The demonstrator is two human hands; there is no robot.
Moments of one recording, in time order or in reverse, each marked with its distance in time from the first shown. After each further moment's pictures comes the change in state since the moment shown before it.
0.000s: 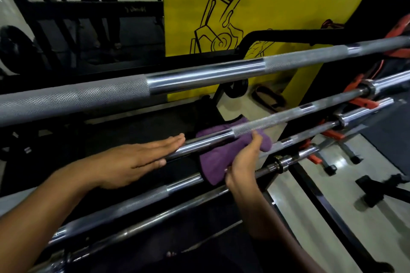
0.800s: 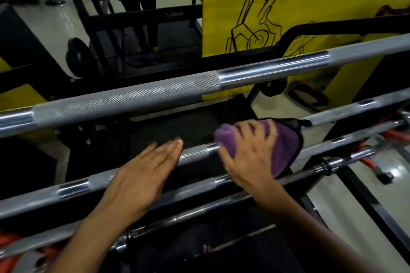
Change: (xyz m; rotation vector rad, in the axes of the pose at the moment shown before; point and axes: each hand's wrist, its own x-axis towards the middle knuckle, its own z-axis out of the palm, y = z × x) left_hand -0.095 -0.008 0.046 0.500 0.430 -0.246; right_hand -0.030 0.054 0.012 -1.675 -0.318 -1.338
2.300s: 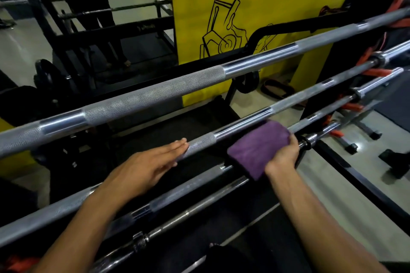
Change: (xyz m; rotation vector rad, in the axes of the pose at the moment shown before) left_hand -0.010 -0.062 -0.006 -0.359 0.020 0.303; right_hand -0.029 0.003 -0.025 1.889 0.674 1.406
